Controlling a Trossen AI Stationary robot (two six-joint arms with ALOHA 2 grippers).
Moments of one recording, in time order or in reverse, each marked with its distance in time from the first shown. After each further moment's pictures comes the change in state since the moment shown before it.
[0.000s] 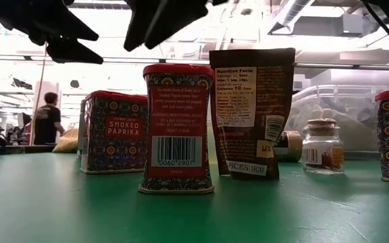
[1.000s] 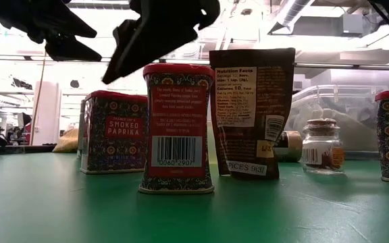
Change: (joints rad) left arm 0.000 -0.040 0.000 -0.022 -0.001 0.010; right arm 0.017 -0.004 -0.254 0.337 -0.106 0.162
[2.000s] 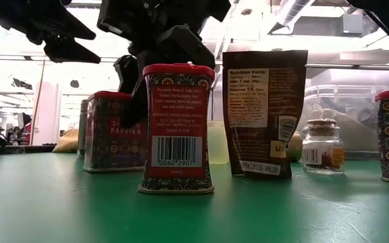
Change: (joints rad) left arm 0.000 -0.001 0.000 -0.021 0.000 -0.022; right arm -0.036 0.063 -0.014 -0.005 0.009 -0.068
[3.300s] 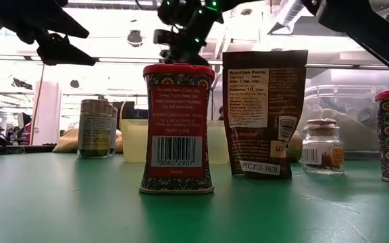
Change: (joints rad) left arm -0.063 0.008 -0.003 -0.028 -0.017 -0.115; right arm -0.445 -0.009 0.381 -0.379 0.137 -0.443
